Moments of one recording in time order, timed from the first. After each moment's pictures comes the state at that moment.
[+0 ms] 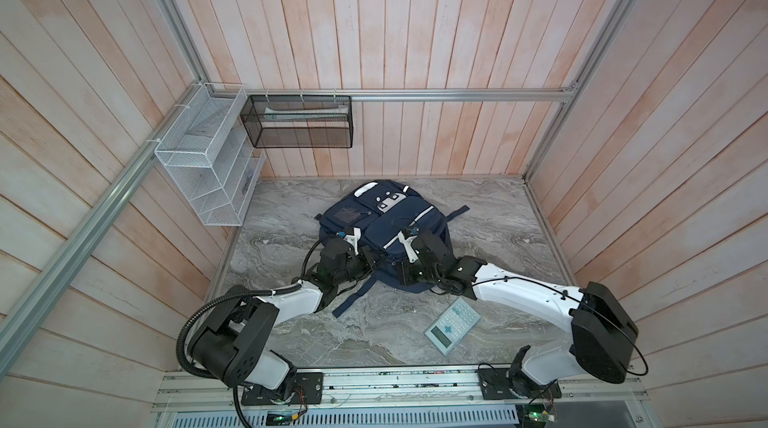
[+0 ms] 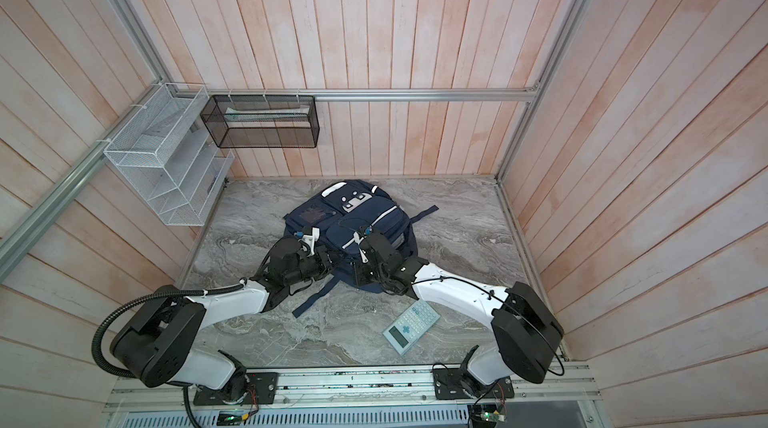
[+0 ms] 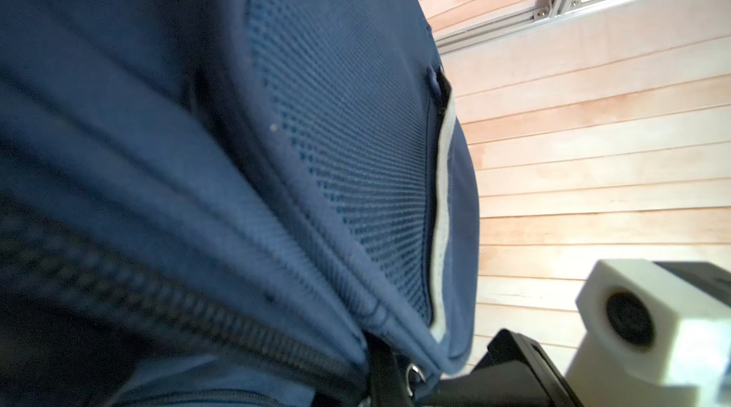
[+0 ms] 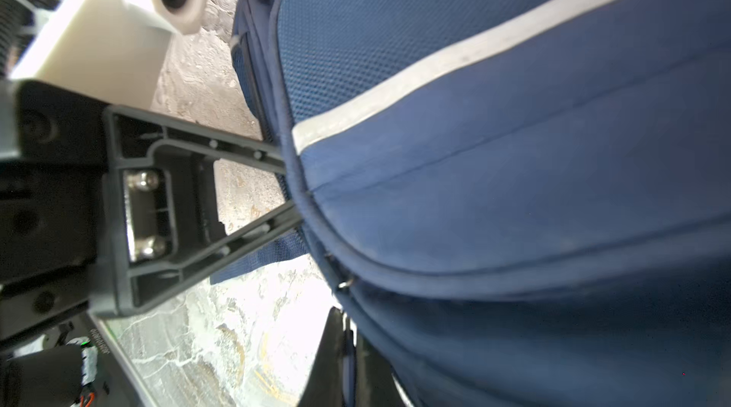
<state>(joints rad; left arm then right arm) -0.52 1.47 0.56 0.57 0.45 -1.10 0.86 1.43 0.92 -0.23 -0.05 0.53</state>
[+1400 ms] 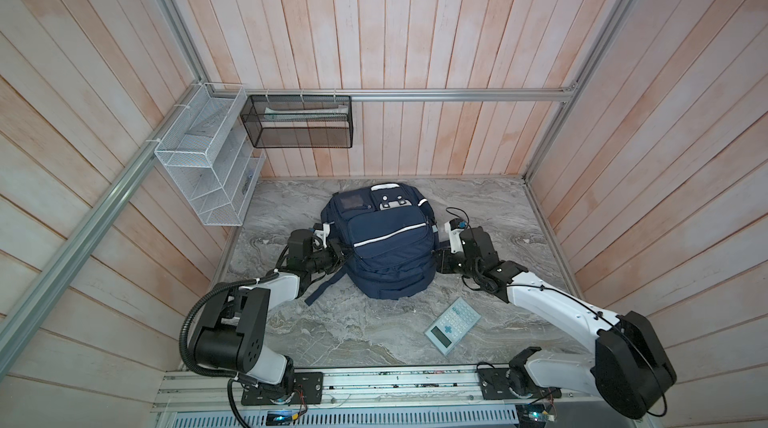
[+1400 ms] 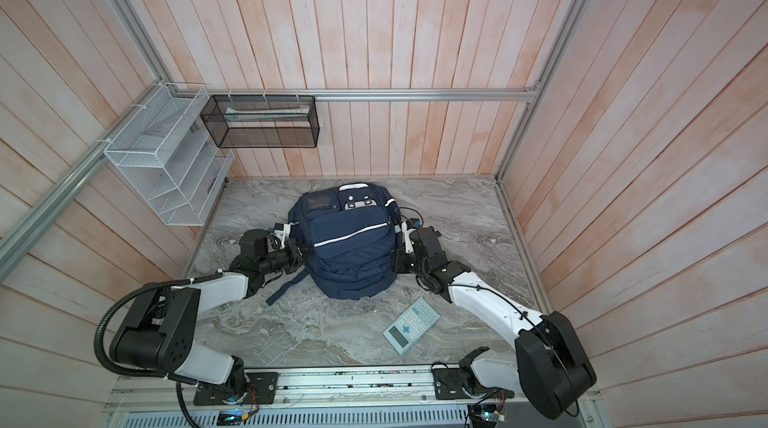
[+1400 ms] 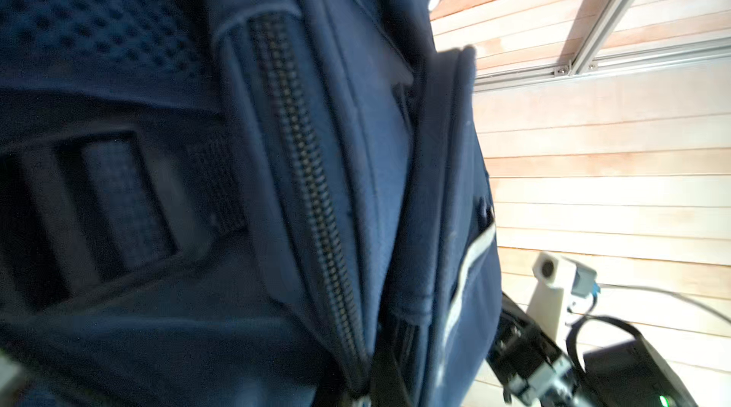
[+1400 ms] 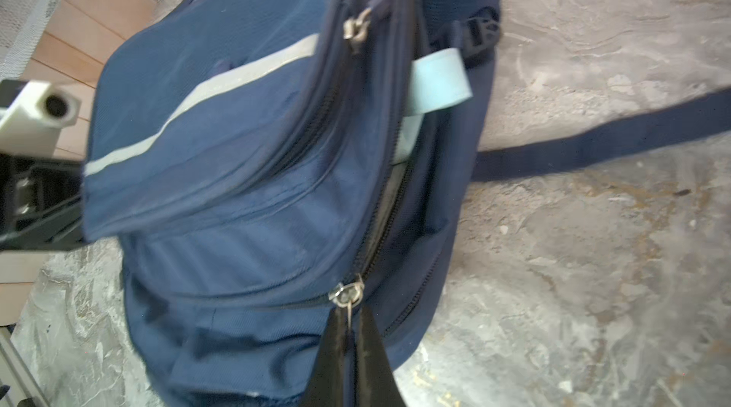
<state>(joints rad) -0.15 1.56 0.62 0.44 0.72 -0.98 0.60 1.24 0.70 -0.13 -0.09 0.52</state>
